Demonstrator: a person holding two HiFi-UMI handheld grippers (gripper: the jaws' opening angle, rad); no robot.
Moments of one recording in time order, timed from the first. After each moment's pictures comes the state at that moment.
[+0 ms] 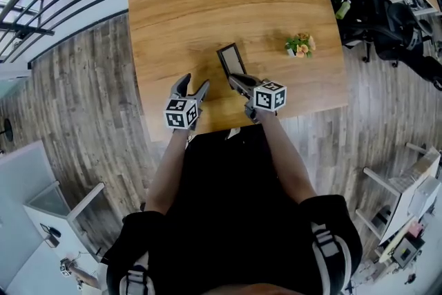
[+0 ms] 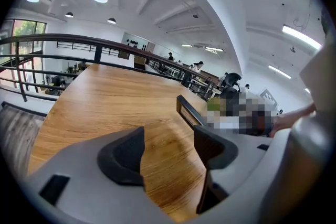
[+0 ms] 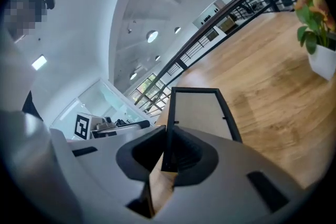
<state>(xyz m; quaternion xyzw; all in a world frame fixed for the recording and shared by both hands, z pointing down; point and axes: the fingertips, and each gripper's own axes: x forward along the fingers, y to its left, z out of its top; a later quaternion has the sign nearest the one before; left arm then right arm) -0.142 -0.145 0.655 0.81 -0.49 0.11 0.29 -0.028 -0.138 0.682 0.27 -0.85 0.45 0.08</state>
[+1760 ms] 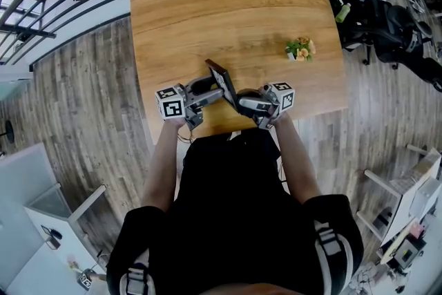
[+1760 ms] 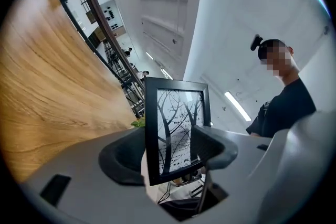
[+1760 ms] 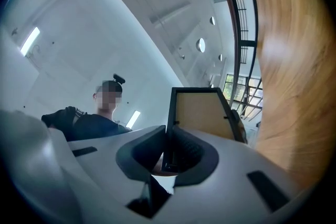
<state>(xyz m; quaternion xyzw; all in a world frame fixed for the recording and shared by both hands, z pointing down) -0.077 -0.141 0.563 0.88 -0.14 -0.14 0.44 -0.018 -0.085 0.549 -0.17 -0.80 0.52 -0.26</state>
